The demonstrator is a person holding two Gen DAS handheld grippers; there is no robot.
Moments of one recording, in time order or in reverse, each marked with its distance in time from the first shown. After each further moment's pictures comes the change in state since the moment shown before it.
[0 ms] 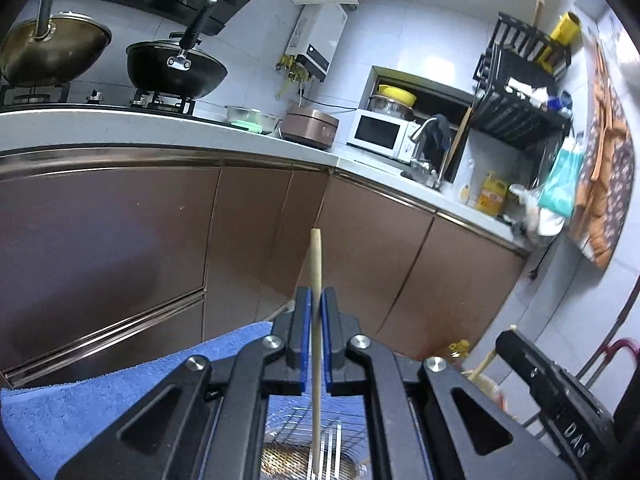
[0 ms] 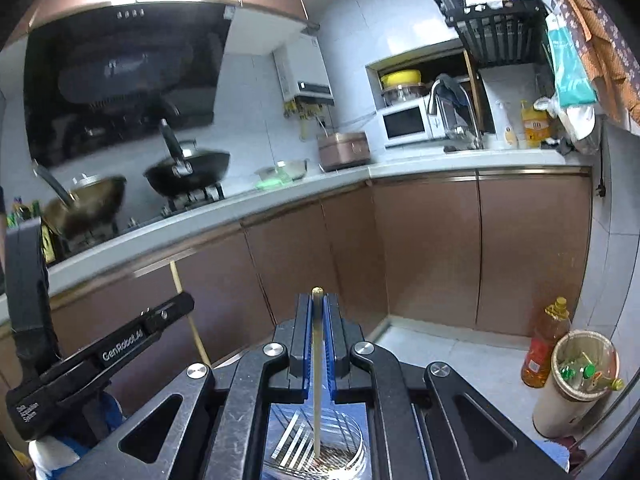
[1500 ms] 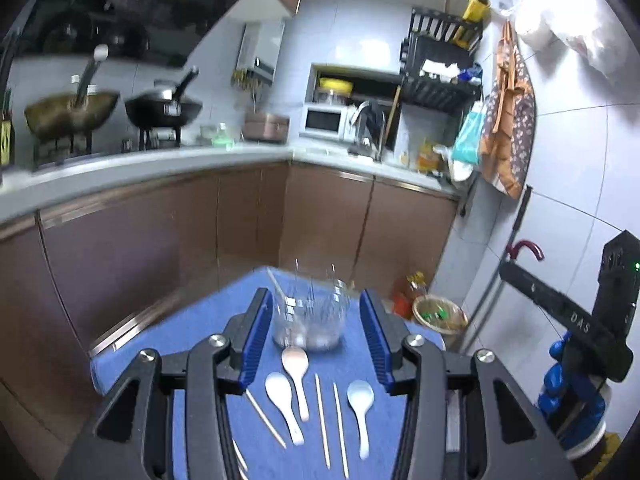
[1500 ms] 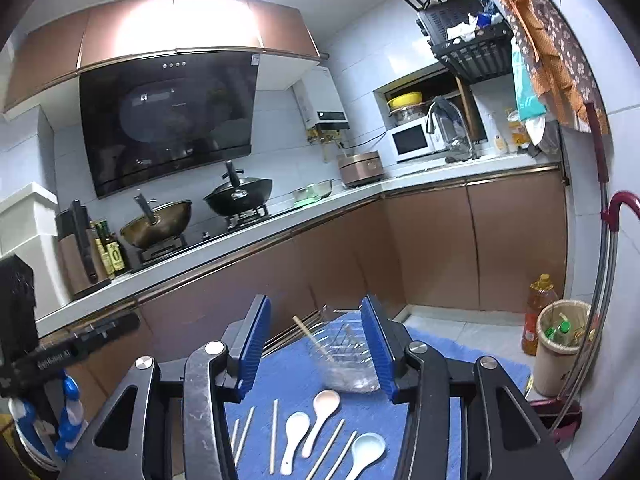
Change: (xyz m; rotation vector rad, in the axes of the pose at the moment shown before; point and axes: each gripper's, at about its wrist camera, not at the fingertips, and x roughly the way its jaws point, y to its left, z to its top) left arm -0.312 0.002 -0.037 0.174 0.097 -0.125; right arm -0.259 0.019 -0.030 0.085 -0.062 0.127
